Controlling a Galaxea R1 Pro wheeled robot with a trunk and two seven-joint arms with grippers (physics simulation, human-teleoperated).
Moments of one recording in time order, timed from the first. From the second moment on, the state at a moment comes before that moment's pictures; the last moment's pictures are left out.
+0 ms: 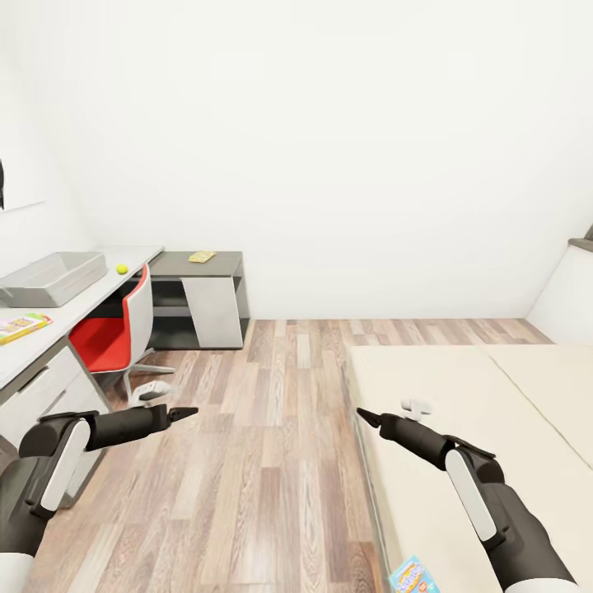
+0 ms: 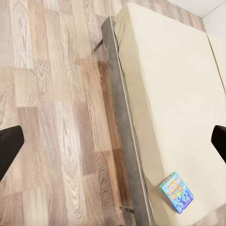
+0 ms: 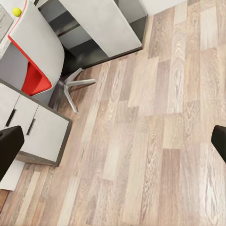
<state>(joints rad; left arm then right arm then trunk) -0.49 0.29 0.16 -1.31 0.32 1.02 -0.61 -0.42 -0.12 -0.04 -1.22 -0.45 0.59 0.43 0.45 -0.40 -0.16</state>
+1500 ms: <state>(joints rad) -0.49 0.29 0.16 -1.31 0.32 1.02 -0.61 -0.42 -0.12 -0.05 -1.22 -0.45 0.59 0.43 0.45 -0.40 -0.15</state>
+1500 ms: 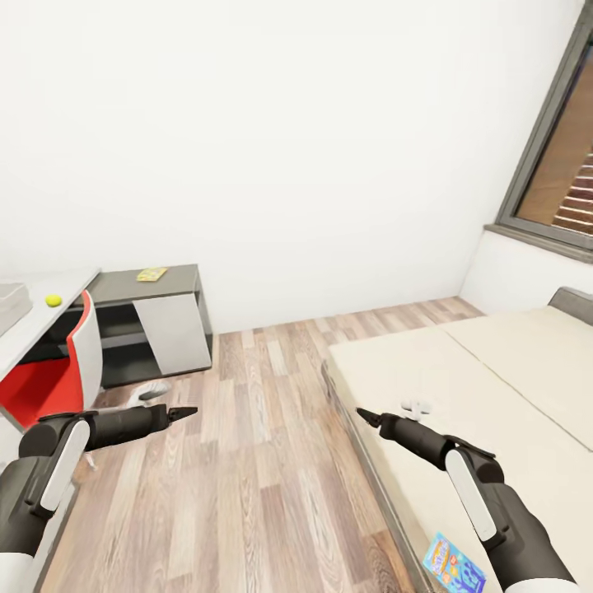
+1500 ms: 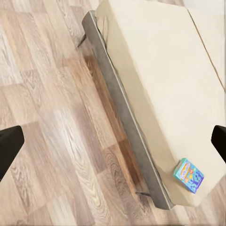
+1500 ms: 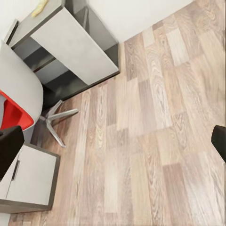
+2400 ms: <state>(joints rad) -0.49 0.29 0.16 -1.32 0.32 1.02 -0.62 -0.42 -0.12 -0.05 -1.22 -0.45 0.59 0.43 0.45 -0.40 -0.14</state>
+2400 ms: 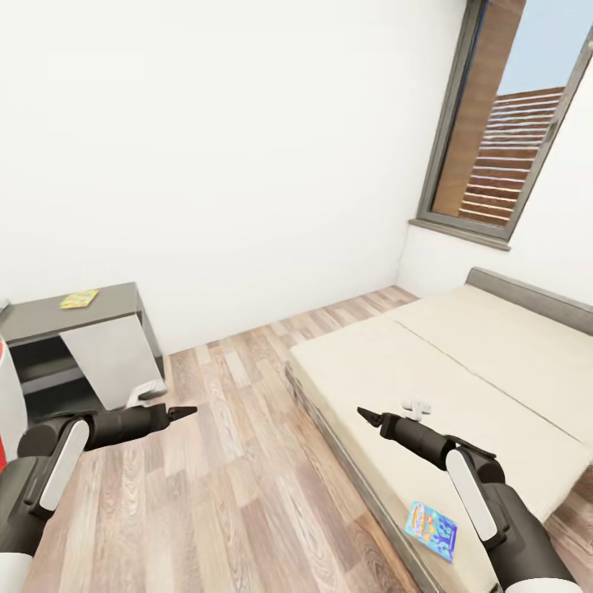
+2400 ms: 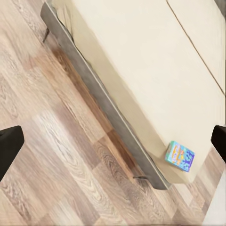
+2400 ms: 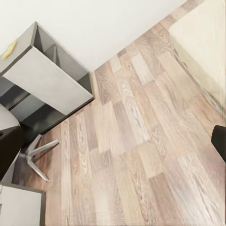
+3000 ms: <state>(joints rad) -0.49 0.29 0.16 -1.32 0.32 1.02 -0.62 -0.42 -0.12 -0.05 -1.21 -0.46 0.59 0.43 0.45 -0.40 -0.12</state>
